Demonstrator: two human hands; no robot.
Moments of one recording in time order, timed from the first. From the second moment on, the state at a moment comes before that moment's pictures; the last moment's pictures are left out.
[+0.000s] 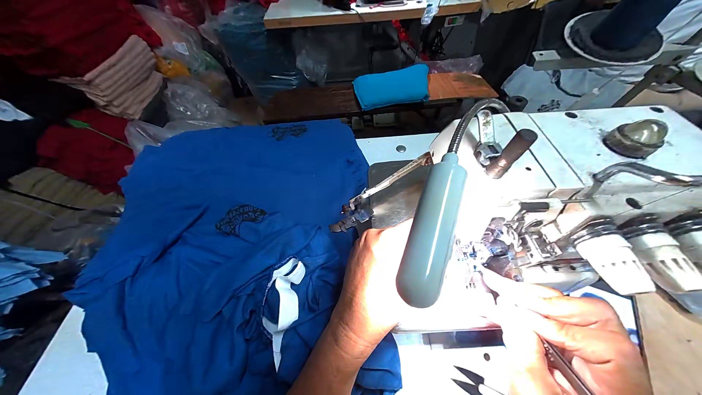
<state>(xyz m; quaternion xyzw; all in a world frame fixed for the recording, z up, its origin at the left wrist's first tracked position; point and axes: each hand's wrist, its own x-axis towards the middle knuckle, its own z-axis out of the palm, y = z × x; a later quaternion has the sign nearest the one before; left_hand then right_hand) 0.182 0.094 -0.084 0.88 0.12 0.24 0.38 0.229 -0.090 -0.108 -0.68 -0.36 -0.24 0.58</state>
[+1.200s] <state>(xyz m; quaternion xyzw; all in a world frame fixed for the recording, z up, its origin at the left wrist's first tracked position) 0.181 0.094 -0.087 0.88 0.13 0.23 0.39 0.228 -0.087 -0.108 -0.69 -0.36 -0.24 0.57</state>
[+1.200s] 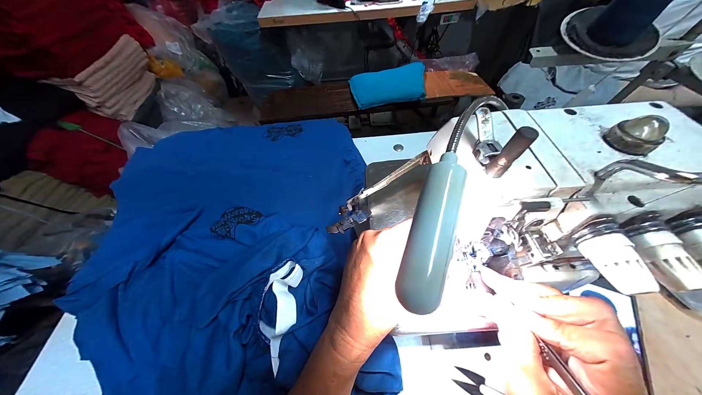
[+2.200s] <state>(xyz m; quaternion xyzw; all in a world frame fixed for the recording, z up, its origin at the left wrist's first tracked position) 0.181 0.095 -0.086 0.87 0.12 0.23 0.41 0.231 -0.093 -0.109 -0.69 -0.38 -0.24 0.57</state>
